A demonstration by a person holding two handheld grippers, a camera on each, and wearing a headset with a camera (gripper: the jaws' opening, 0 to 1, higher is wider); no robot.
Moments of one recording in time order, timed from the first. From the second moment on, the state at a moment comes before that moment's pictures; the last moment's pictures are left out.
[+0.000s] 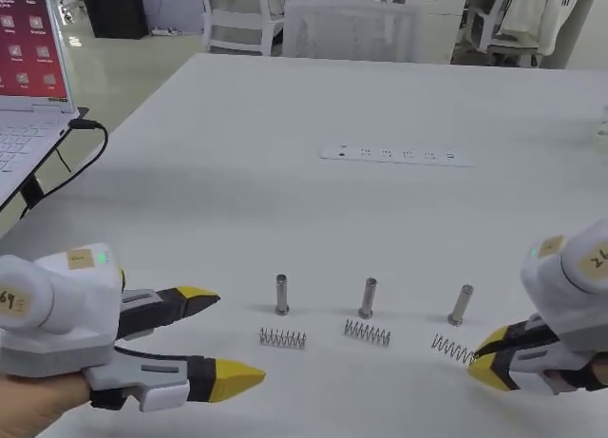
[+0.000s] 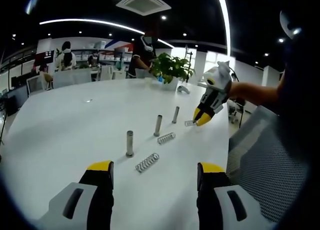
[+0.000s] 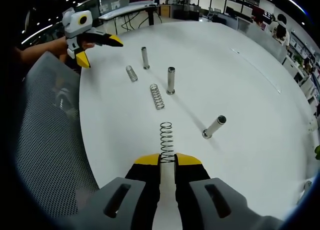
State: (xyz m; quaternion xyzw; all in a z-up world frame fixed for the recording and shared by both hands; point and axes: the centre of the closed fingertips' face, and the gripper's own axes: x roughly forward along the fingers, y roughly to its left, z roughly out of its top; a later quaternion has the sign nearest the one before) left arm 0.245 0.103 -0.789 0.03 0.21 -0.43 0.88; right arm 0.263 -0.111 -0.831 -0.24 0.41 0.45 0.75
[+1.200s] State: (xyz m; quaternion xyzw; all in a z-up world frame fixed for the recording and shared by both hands) left arm 0.237 0.079 -0.781 0.05 0.22 -0.48 0.85; right arm 0.245 -0.086 -0.816 -0.26 0.40 0.50 0.73
